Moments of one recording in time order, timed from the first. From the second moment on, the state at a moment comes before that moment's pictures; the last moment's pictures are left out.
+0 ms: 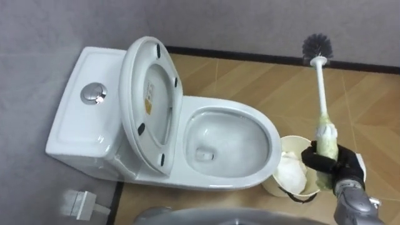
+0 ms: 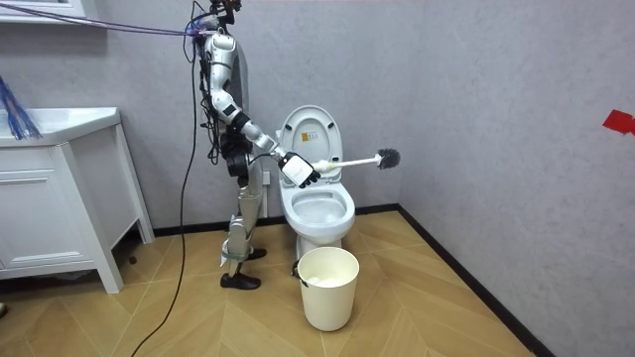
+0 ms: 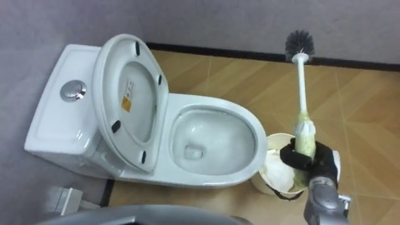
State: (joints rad) left arm 0.38 0.19 0.13 0.94 0.21 0.03 0.33; right arm 0.25 -0.29 -0.06 0.70 0.25 -0.02 -0.18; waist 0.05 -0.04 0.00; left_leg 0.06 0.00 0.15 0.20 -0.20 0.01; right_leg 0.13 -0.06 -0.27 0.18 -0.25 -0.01
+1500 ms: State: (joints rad) left arm 0.32 0.17 0.15 1.00 0.37 0.11 0.14; right arm 0.23 -0.22 -0.10 1.10 0.27 0.03 -0.12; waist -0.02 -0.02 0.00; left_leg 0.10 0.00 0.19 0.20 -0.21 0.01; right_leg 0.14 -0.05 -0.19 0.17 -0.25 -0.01
